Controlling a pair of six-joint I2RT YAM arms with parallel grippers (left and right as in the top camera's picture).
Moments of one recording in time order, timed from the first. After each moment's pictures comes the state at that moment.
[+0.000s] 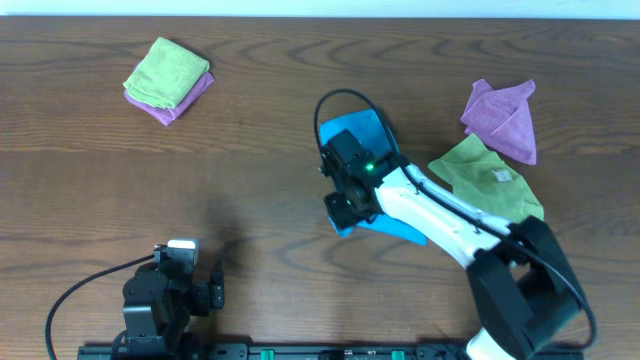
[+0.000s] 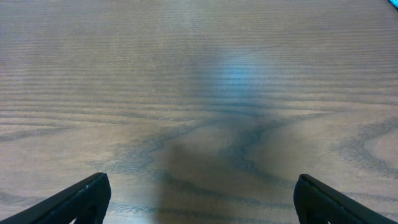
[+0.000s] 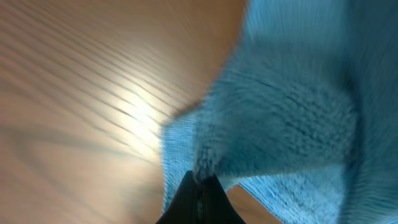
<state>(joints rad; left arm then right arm) 0.01 0.07 0.27 -0.92 0.07 0.07 0.66 1.79 1.19 -0.77 -0.10 0.23</state>
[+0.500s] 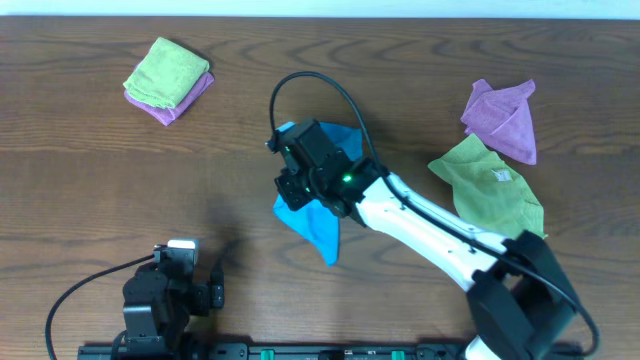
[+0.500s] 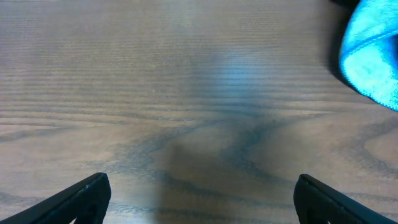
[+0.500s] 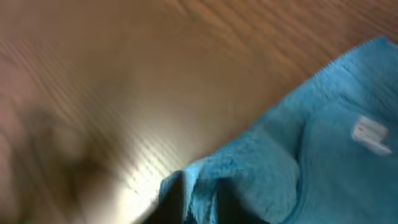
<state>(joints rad) 0.01 0.07 0.27 -0.92 0.07 0.07 0.78 1.80 1.26 -0.40 -0.11 0.22</state>
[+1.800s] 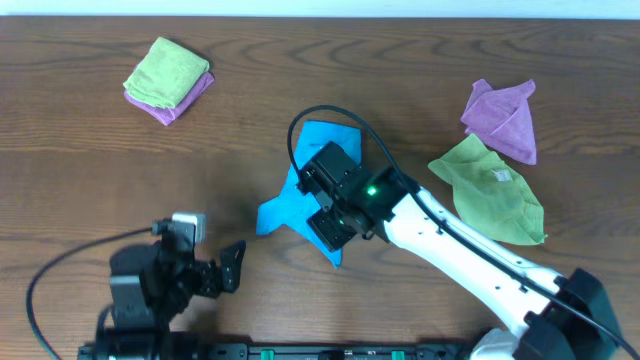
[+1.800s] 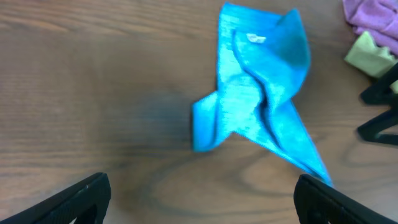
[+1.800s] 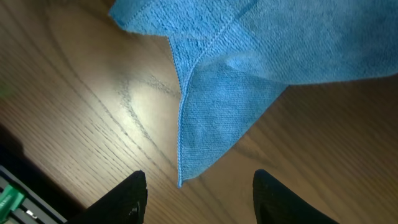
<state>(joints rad) 0.01 0.44 0.49 -0.80 0.40 -0.08 0.79 1.60 1.21 -0.91 -0.11 0.12</state>
